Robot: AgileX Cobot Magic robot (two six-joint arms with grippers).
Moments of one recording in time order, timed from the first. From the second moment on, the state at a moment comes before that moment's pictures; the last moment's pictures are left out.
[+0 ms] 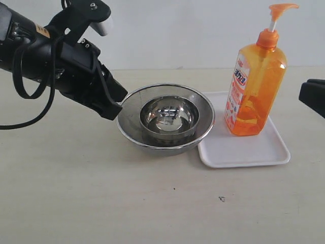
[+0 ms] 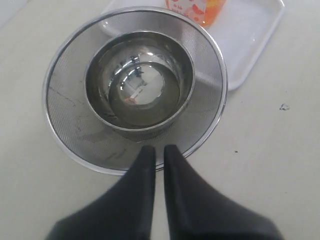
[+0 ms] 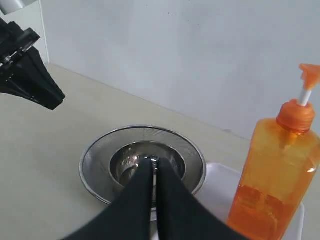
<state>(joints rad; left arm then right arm) -0.52 1.45 -1.06 -0.36 0.56 0.65 -0.13 0.64 -0.34 -1.51 -0.78 1.31</state>
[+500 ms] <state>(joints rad) -0.52 1.45 -1.06 -0.36 0.56 0.65 -0.13 0.64 -0.33 -1.50 -0.78 1.32</state>
